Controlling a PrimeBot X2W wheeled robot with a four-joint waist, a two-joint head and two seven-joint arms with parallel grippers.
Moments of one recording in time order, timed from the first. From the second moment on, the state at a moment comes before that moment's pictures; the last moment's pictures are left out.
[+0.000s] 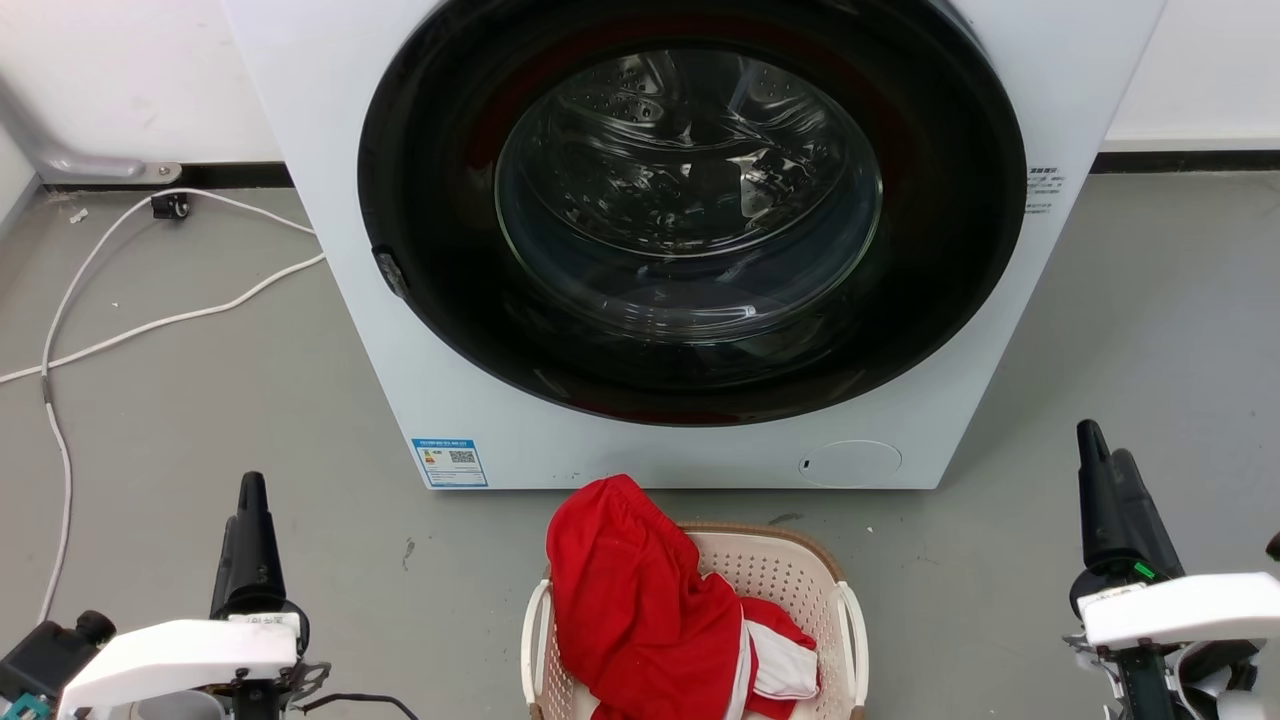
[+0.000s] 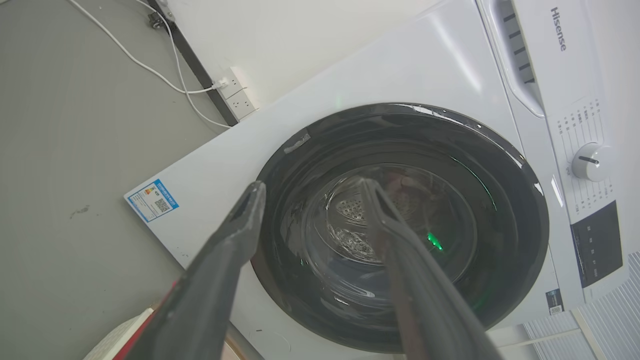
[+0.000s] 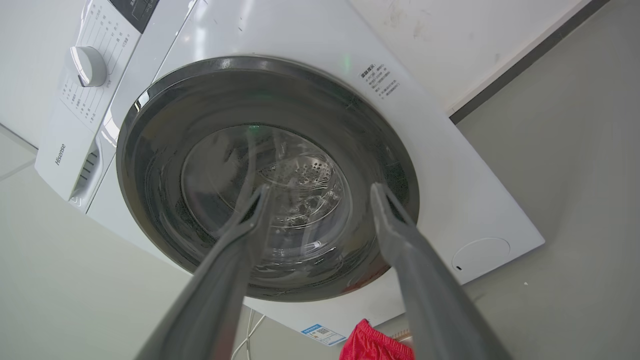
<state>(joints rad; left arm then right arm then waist) -0.01 0.04 0.18 0.06 -1.11 -0.03 -0.07 -0.04 -0.05 -0.10 0.10 0.87 0.13 -0.06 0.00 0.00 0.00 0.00</state>
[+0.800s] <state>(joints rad) 0.05 0.05 0.00 -0.06 -0.55 -0.04 -0.14 -0.02 -0.05 -0.03 0.01 0.41 0.13 -0.14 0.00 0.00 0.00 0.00</state>
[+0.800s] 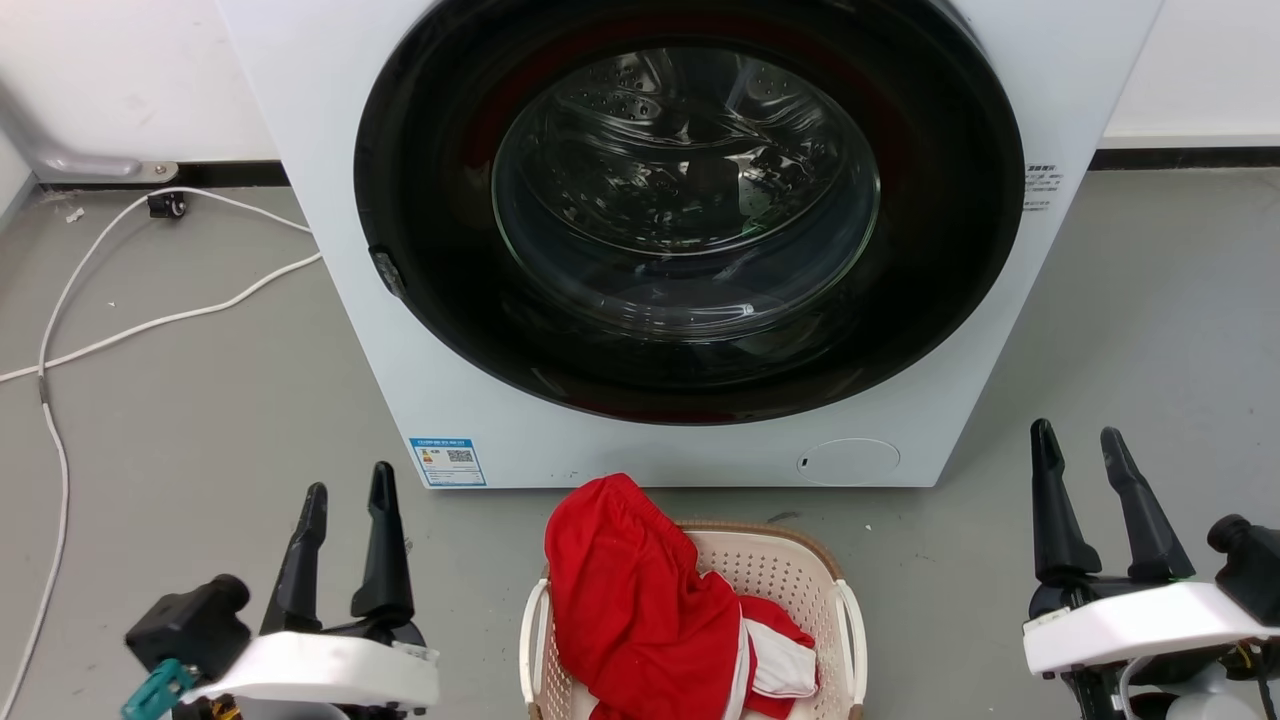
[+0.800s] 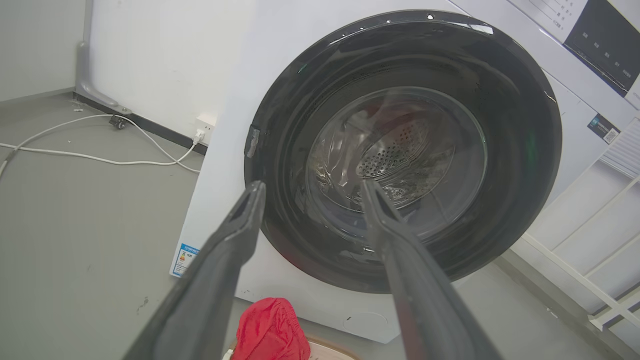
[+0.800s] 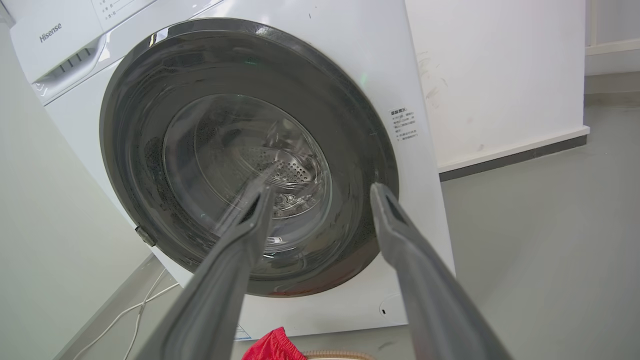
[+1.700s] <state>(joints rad) 0.08 0.12 -0.20 0.00 -0.23 0.01 -0.20 0.01 -0.05 -0.04 0.12 0.13 0.13 -0.20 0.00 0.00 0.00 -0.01</state>
